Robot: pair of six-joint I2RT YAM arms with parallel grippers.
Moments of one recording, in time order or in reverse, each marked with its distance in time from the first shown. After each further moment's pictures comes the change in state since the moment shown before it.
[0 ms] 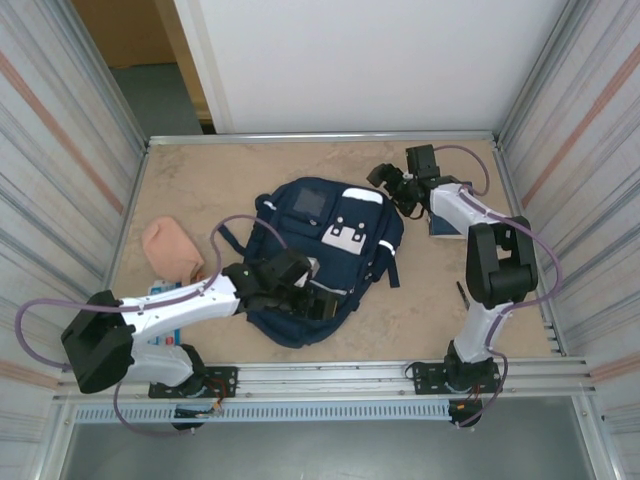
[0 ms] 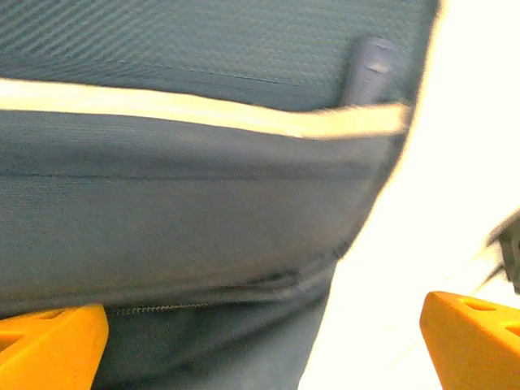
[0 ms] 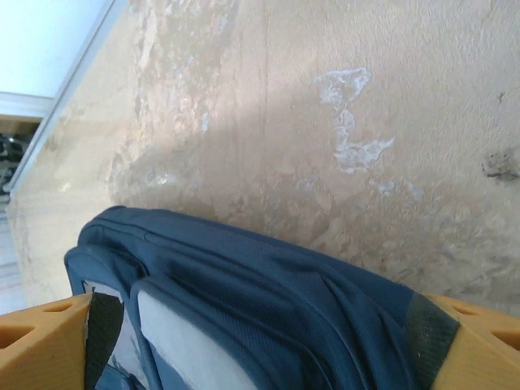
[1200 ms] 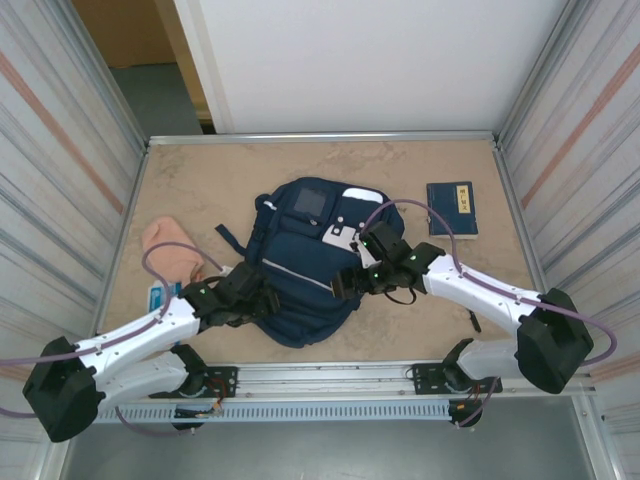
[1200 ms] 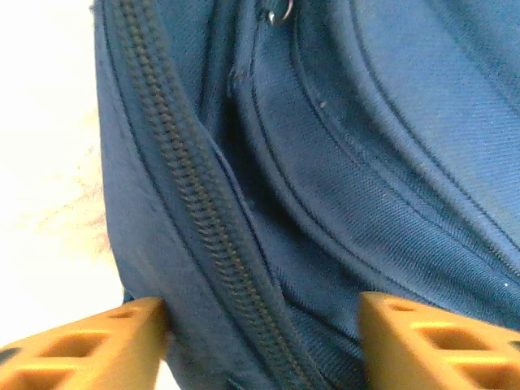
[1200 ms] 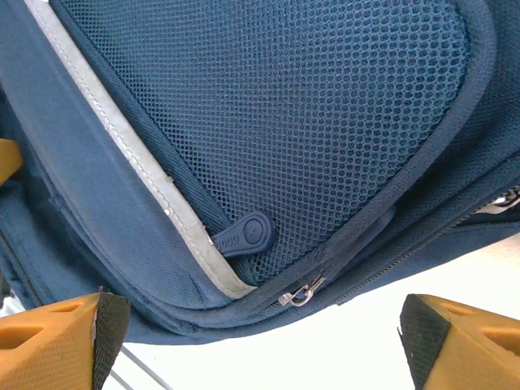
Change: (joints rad) left arm 0.212 -0.312 -0.304 -0.105 -0.204 -0.368; right arm 0.545 -0.526 -0.468 -0.275 0.016 -0.359
